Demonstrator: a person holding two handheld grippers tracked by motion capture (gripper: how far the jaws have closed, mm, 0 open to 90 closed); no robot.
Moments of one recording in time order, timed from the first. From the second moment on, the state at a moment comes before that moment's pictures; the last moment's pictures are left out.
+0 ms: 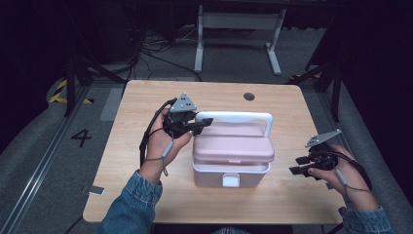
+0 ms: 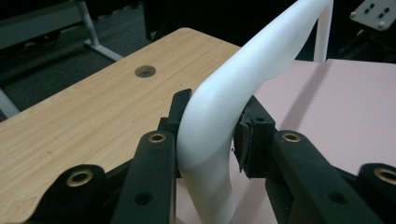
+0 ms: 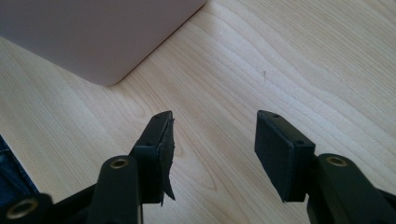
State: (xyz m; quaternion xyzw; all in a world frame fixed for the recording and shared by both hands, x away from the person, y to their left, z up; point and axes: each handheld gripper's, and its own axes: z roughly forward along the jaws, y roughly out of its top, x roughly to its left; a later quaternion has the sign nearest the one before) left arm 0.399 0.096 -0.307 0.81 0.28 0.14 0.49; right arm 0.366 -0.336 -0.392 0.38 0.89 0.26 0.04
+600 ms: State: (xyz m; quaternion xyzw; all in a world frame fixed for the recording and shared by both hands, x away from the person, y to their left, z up) left arm 0.424 0.093 -0.293 0.81 0.31 0.14 0.47; right arm 0.366 -0.338 -0.385 0.38 0.88 0.28 0.05
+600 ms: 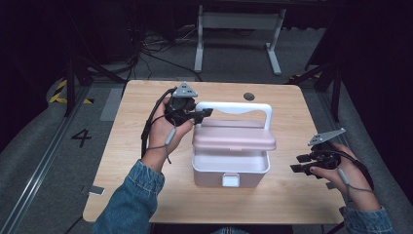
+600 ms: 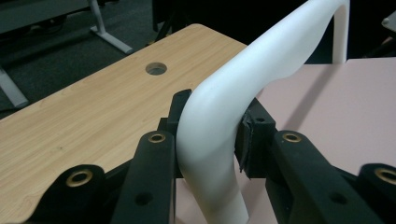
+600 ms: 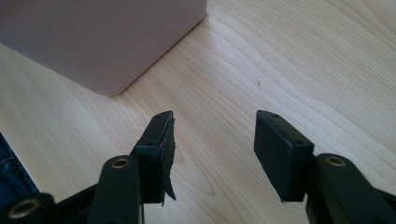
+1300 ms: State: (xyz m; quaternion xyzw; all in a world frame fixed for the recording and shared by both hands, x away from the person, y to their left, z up) left arm 0.454 0.090 -0.290 0.81 0.33 0.14 0.47; right arm 0.366 -0.336 -0.372 0.37 0.87 0.32 0.07
